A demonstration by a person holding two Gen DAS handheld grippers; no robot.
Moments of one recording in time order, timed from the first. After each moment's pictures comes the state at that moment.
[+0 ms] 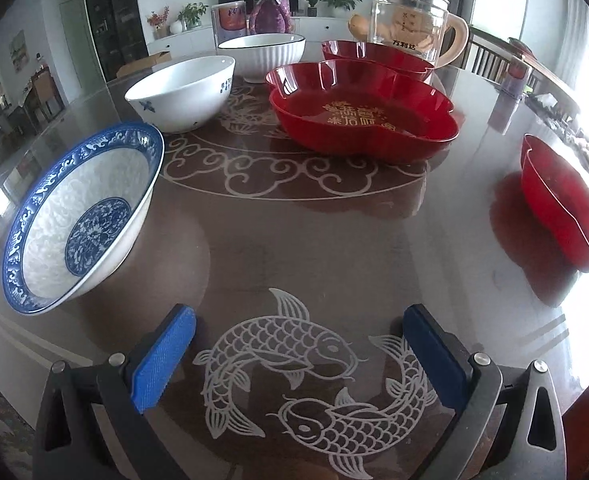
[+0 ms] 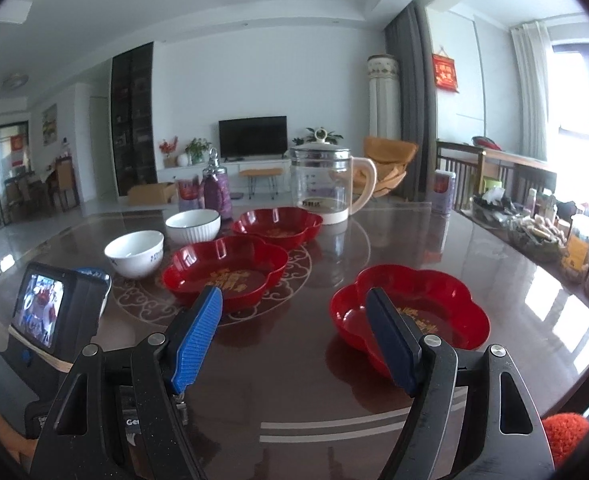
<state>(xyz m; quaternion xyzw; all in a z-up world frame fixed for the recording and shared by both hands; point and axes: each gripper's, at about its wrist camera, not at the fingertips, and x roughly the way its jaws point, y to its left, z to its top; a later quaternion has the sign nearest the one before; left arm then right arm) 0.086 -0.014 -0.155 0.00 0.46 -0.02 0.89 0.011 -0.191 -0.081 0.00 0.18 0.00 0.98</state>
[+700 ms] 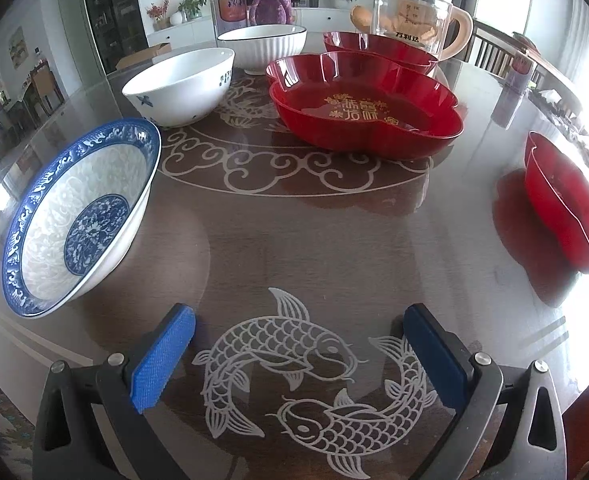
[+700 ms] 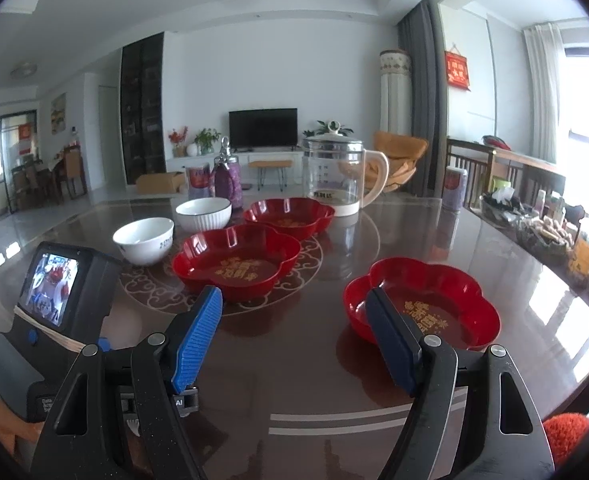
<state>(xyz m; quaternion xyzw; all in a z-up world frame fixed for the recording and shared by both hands) 0.096 -0.015 -0.155 0.00 0.48 -0.02 0.87 0.013 -0.184 -0.085 -0.01 0.19 0.02 0.98</state>
